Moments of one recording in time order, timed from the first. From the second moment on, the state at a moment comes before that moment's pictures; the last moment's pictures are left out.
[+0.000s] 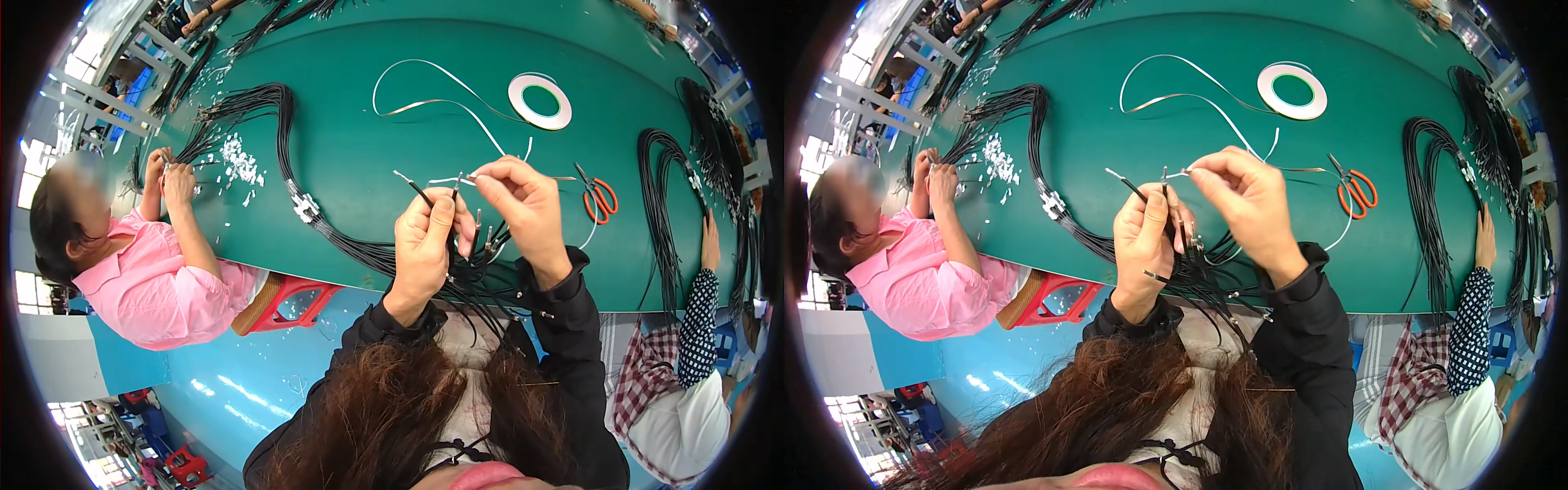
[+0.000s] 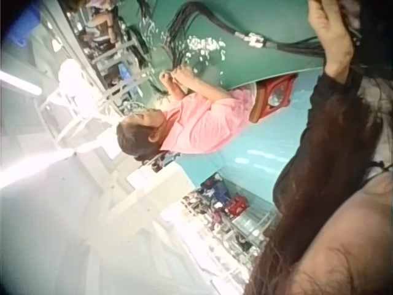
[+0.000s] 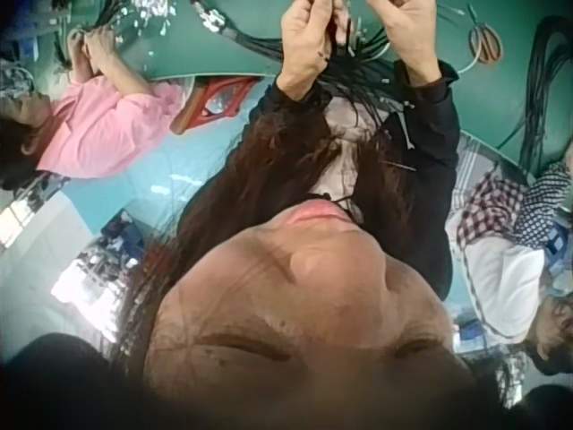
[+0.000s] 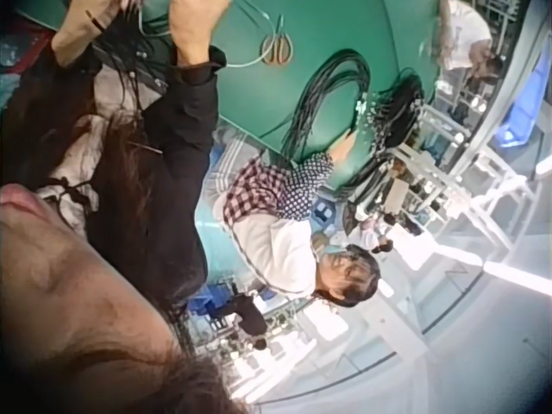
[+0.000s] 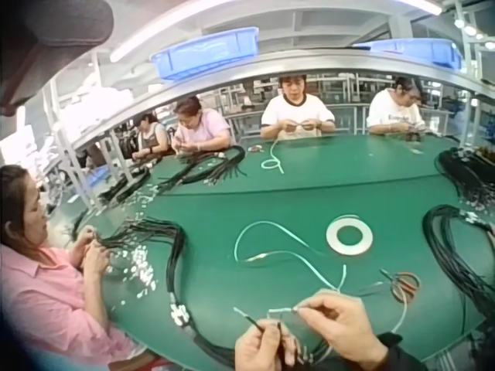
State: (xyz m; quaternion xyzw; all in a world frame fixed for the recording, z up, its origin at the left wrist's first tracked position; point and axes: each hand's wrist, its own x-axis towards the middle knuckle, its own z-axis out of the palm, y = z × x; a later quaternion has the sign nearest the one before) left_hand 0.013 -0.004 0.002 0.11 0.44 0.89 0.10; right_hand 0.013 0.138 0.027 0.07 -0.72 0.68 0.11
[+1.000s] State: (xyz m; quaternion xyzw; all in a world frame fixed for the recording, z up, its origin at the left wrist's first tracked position) left_hand 0.007 -0.003 -0.003 0.11 0.49 0.86 0.07; right_hand 0.029 0.131 0.038 0.10 -0.77 0.60 0.19
